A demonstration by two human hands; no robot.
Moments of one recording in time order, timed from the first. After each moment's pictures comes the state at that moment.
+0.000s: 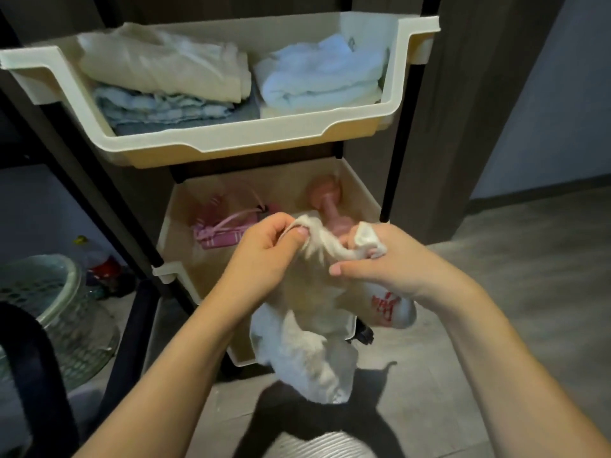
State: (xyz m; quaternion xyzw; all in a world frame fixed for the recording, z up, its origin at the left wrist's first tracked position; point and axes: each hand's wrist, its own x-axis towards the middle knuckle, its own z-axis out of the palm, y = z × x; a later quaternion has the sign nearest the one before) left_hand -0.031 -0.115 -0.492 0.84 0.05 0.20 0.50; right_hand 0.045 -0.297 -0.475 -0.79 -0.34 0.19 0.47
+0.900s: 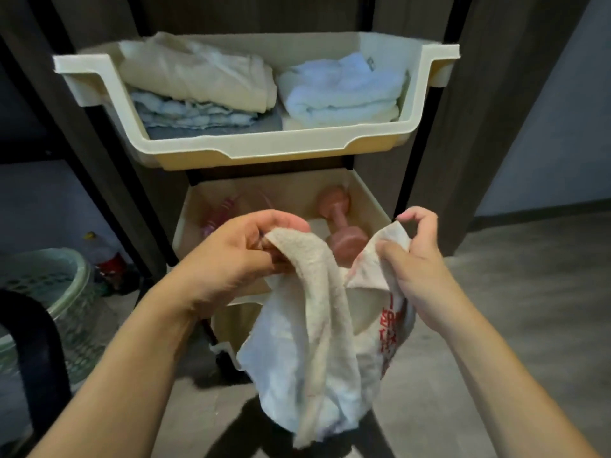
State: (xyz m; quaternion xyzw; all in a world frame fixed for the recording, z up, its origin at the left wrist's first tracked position) left_hand -0.074 -0.083 -0.450 0.75 0.00 0.03 0.66; right_hand 0.036 -0.295 -0.488 -0.77 -0.17 0.06 0.61
